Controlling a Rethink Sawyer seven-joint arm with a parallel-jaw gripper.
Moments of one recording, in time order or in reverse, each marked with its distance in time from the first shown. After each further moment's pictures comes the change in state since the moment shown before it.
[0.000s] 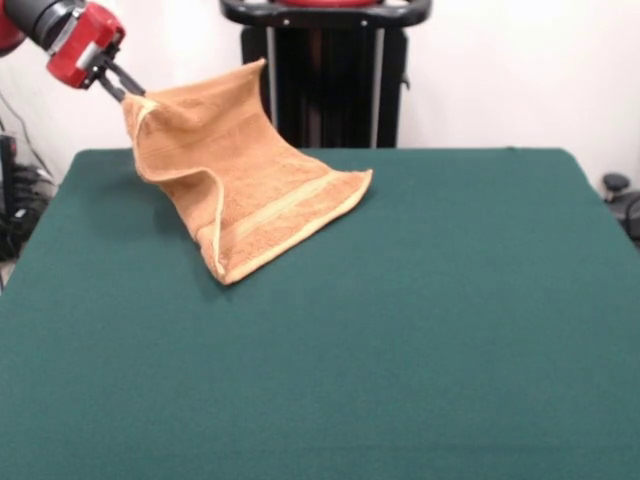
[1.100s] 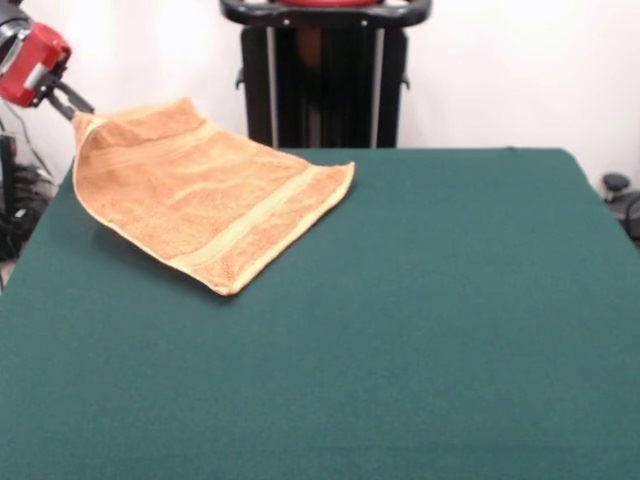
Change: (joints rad) arm 0.035 -0.002 -0.001 -0.212 0.042 0.208 -0.132
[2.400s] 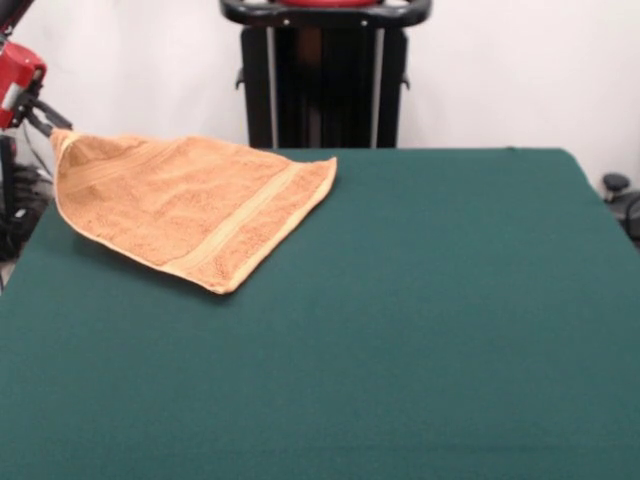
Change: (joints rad) arm 0.042 0.054 -0.035 -0.131 0.085 0.062 -0.055
